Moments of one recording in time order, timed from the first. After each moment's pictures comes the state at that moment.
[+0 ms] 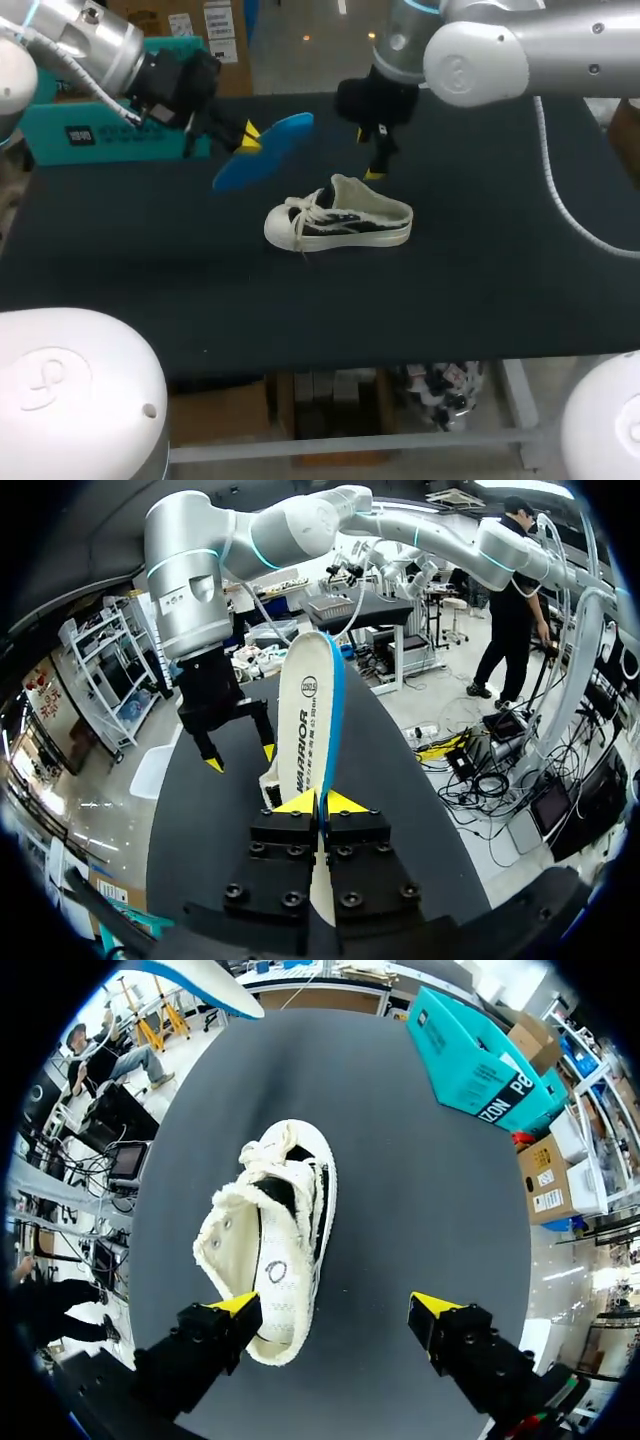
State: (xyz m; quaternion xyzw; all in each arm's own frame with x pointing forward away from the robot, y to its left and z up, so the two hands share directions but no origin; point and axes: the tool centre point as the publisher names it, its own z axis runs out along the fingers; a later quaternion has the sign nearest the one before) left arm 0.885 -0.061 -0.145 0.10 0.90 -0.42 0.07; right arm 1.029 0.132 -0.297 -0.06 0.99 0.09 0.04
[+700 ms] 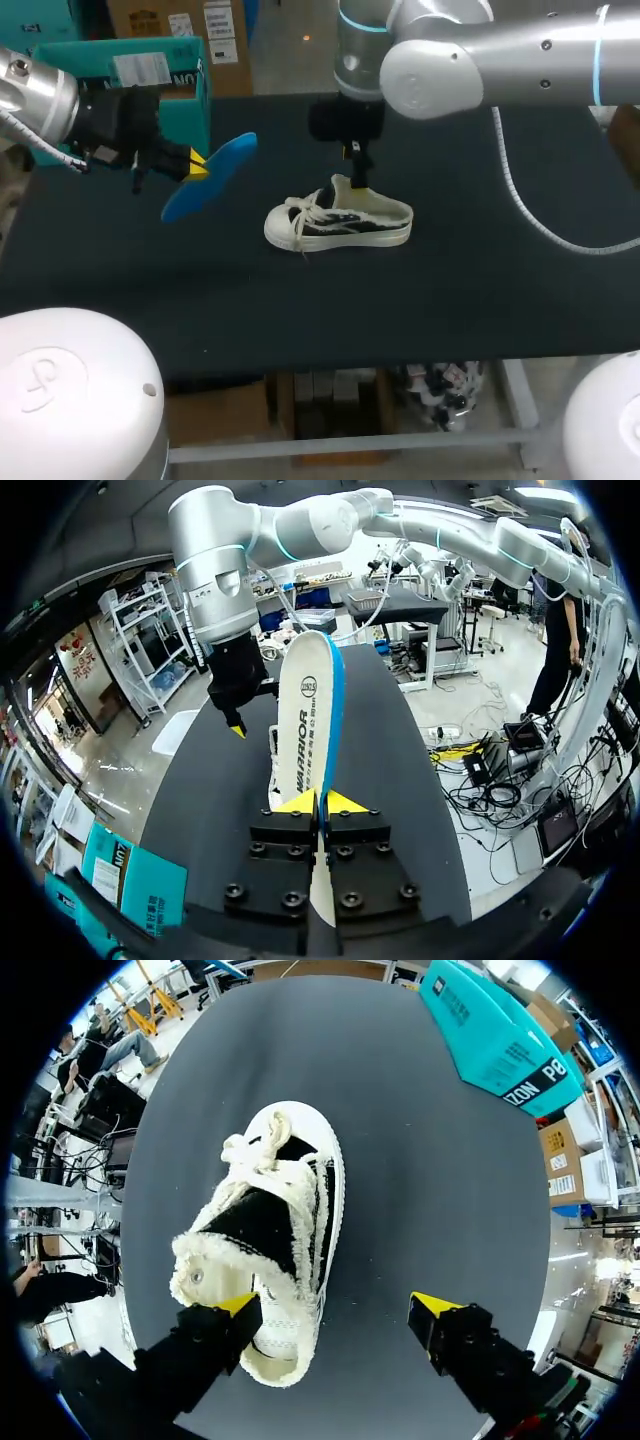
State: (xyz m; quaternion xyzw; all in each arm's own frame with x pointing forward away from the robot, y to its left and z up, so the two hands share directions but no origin) left arm 0.863 0.011 -0.173 0.01 0.90 -0.42 0.12; right arm 1.025 0.154 -0.329 -0.05 1.00 0.02 0.04
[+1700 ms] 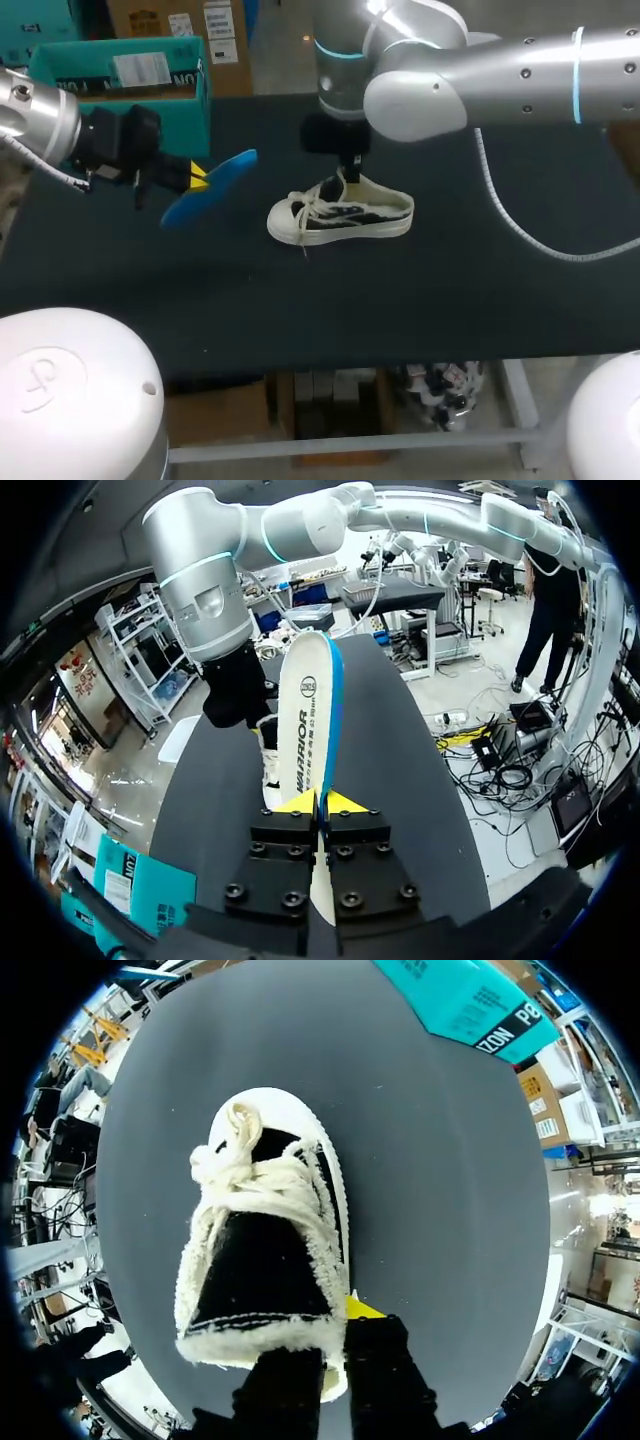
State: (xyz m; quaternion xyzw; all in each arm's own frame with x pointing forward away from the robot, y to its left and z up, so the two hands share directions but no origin) left arm 0.861 0.009 -0.189 0.05 0.90 -0.40 0.15; right arm 1.024 0.147 -0.345 0.07 1.00 -0.02 0.06
